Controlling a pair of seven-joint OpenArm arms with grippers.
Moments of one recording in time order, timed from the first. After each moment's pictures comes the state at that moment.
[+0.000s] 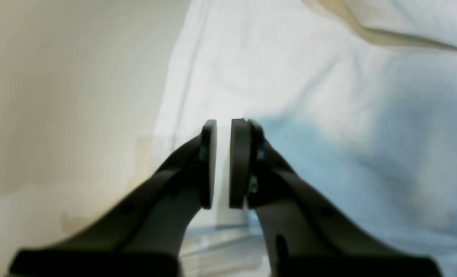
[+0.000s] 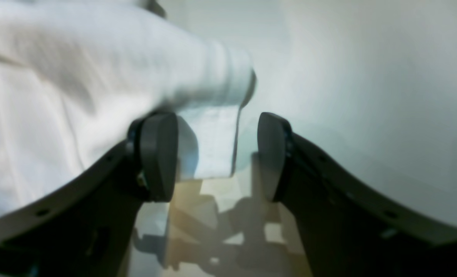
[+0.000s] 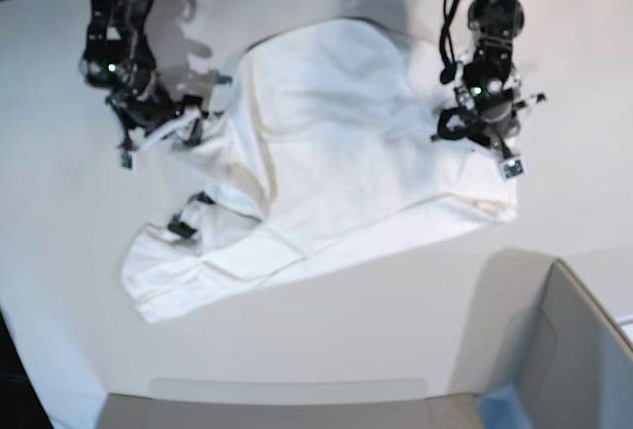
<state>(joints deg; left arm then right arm) 7.1 -12.6 3.6 102.0 -1.6 32.5 59.0 -9.8 8.8 7.2 101.1 25.0 -0.5 -55.1</state>
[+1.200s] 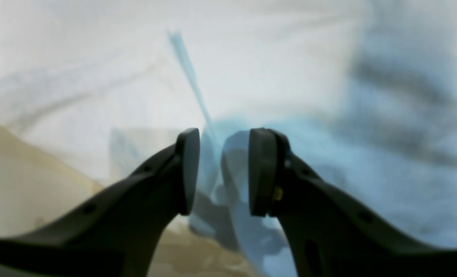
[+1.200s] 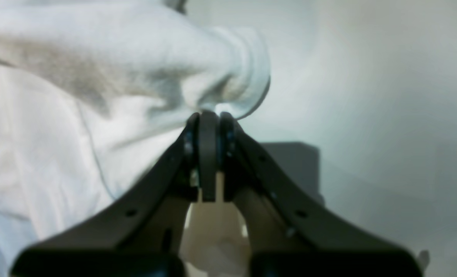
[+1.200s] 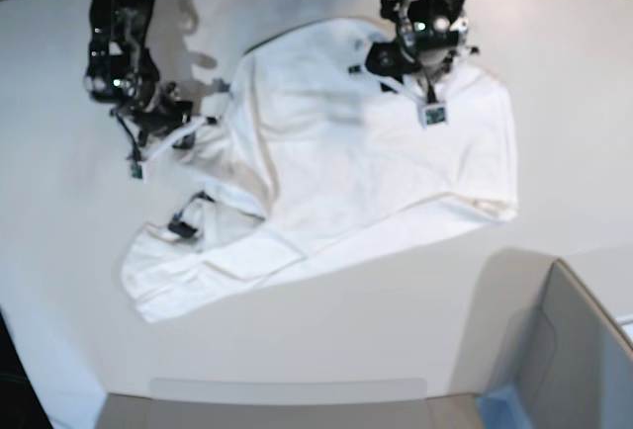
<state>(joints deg) 18.1 -7.8 19.3 114.0 -0.8 33.6 68.3 -7.7 11.7 3.4 99.3 25.4 -1.0 -55.6</state>
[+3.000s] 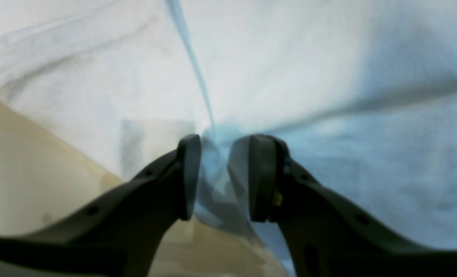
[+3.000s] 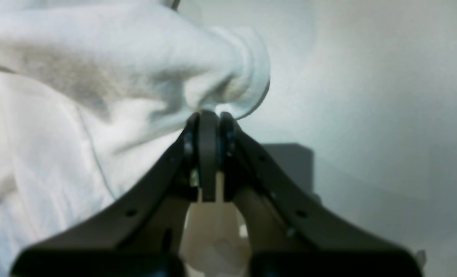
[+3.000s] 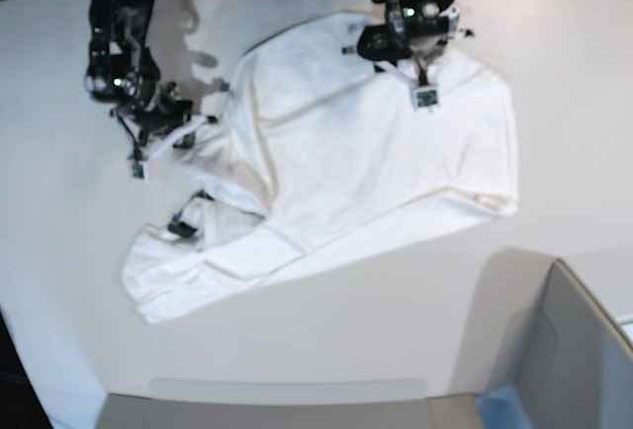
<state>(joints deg) 16.9 -15.3 28.4 114.5 0.6 45.6 74.0 -7.8 12.3 2.9 99.3 25.2 -1.0 -55.3</state>
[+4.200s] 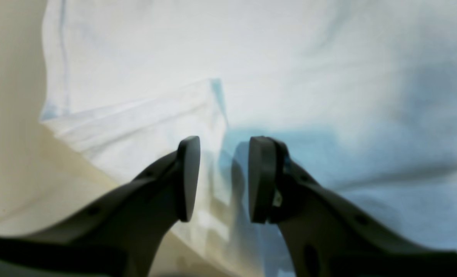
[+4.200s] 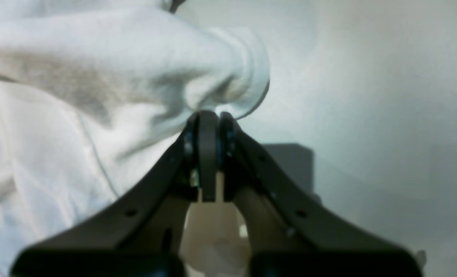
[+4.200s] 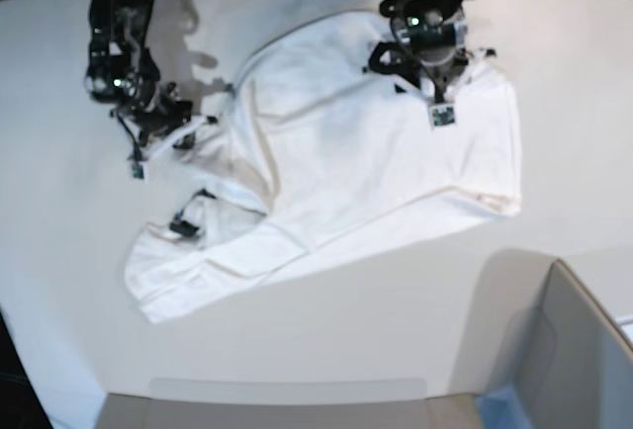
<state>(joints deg) 13.1 -17.3 28.7 114.8 7.5 45.8 75.0 -7.7 12.4 2.8 99.0 25.4 -1.0 -55.2</state>
